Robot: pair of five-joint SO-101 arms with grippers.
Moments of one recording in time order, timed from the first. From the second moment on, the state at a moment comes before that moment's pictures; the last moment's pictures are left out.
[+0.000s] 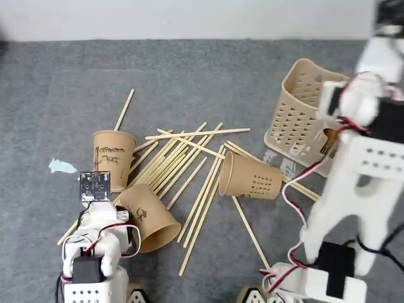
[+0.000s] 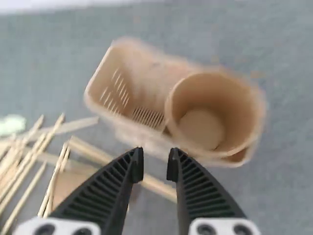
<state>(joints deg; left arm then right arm) -6.9 -103.2 96.9 71.7 9.6 8.6 -6.8 -32.3 100.6 2.8</state>
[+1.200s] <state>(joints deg) -6.9 -103.2 96.9 71.7 9.6 -24.4 16.3 -15.9 100.6 -1.9</state>
